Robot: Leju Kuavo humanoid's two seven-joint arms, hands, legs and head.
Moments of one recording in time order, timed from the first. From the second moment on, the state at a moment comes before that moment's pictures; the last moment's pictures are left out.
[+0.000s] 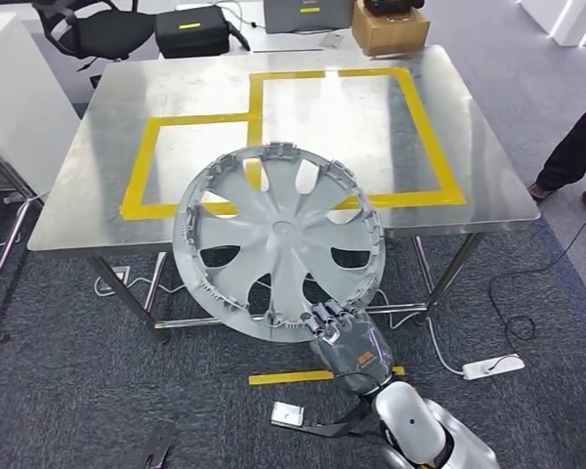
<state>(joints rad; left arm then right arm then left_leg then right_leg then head) -0.09 -0.13 0.30 -0.23 -0.57 0.26 -0.41 -0.27 -0.11 0.89 -1.51 1.40 -0.37 0.11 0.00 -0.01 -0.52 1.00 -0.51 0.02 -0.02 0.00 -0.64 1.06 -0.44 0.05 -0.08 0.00</state>
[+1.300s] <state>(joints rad) -0.10 -0.13 0.31 -0.23 -0.58 0.26 -0.41 -0.28 -0.11 0.89 -1.51 1.40 -0.37 0.11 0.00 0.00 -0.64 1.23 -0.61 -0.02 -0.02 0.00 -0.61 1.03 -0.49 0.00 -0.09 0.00</state>
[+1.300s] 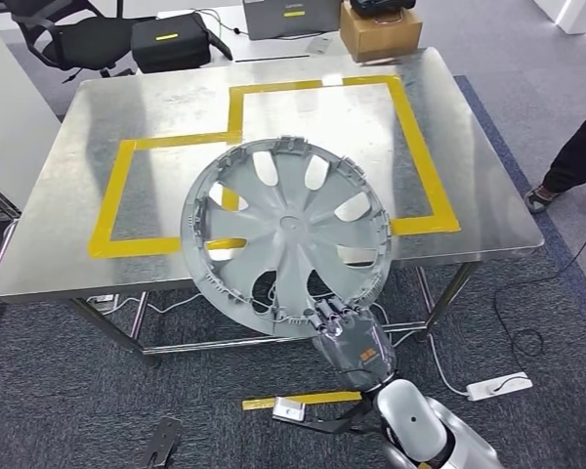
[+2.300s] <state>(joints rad) -0.10 -0.13 0.31 -0.23 -0.58 0.26 -0.41 -0.28 -0.11 0.89 -1.51 1.40 -0.37 0.11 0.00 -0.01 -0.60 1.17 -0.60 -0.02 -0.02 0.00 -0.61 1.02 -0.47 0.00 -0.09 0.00</state>
